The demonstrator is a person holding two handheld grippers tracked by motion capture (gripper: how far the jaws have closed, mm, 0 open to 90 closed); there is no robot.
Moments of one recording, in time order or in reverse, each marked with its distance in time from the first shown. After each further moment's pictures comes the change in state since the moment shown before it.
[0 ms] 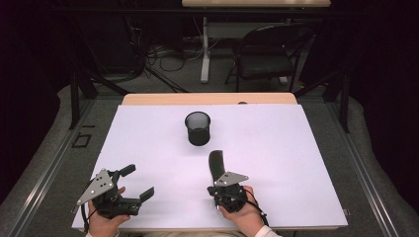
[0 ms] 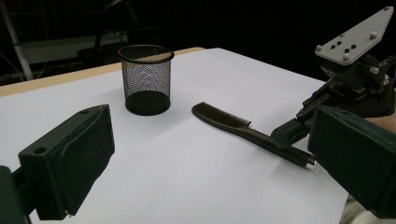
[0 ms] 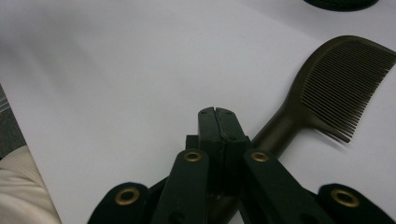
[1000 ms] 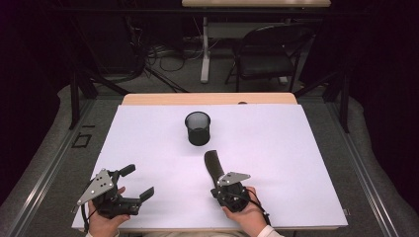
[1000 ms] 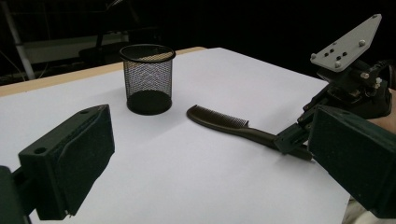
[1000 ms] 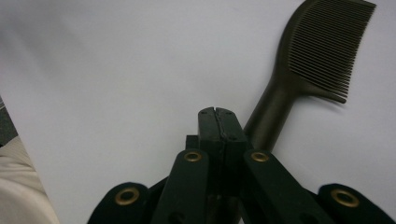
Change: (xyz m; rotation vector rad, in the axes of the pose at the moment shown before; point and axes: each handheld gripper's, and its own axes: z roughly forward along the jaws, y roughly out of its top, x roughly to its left) left arm 0.001 -0.001 0.001 -0.004 0.003 0.002; right arm -0.009 -0.007 0.001 0.059 0.011 0.041
